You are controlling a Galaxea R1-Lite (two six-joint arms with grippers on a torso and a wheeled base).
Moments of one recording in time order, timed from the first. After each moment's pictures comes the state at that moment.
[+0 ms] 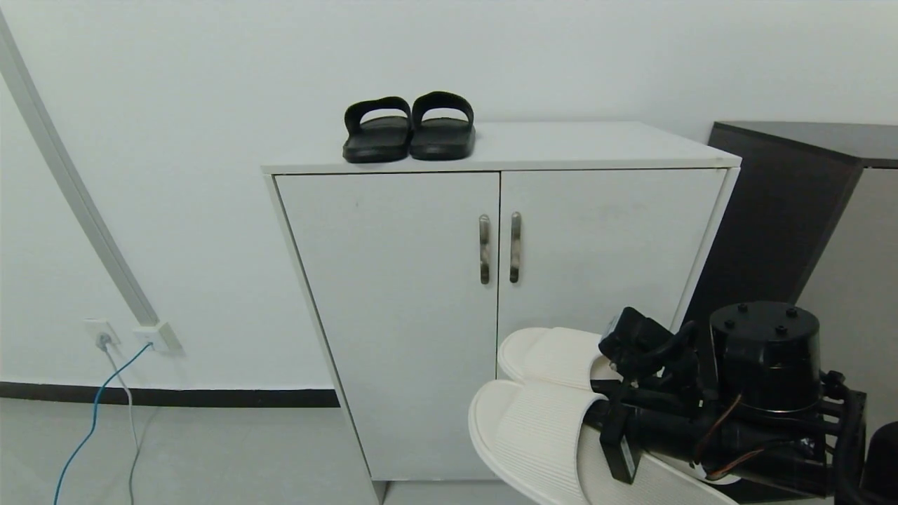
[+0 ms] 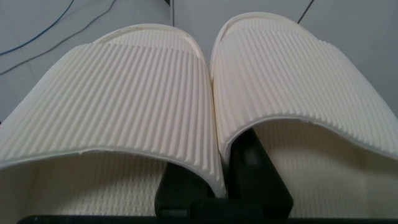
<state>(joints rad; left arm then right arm) 0.00 0.01 -0.01 0.00 0.04 0.07 0.73 1.66 -0.55 -0.77 0.19 -0.18</state>
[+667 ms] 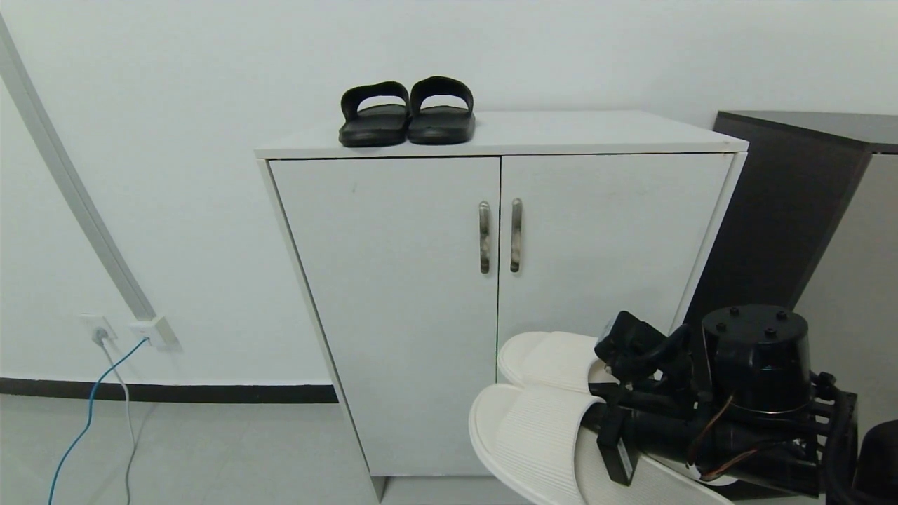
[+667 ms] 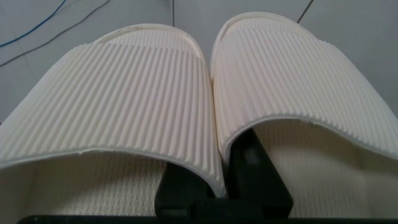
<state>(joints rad) -0.01 0.10 -0.19 0.00 0.00 0.00 0.73 1.67 -0.55 -0.77 0.19 -0.18</state>
